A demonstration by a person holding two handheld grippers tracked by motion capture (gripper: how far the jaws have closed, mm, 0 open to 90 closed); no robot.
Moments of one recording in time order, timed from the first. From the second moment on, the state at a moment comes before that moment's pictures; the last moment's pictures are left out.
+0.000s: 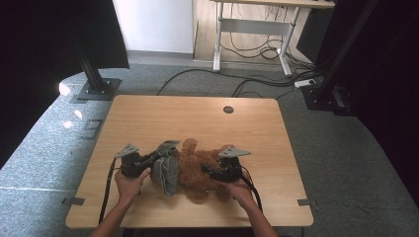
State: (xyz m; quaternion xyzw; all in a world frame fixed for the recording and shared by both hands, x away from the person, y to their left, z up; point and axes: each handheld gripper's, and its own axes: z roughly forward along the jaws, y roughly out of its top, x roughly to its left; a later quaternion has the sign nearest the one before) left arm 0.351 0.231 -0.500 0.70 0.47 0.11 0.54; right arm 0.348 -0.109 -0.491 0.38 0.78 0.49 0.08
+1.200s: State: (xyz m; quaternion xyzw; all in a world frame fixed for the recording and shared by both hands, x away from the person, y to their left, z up) left arm 0.369 0.116 -0.449 0.78 0.38 -0.02 0.50; right arm 0.297 -0.114 -0.509 0.28 0.79 0.52 0.17
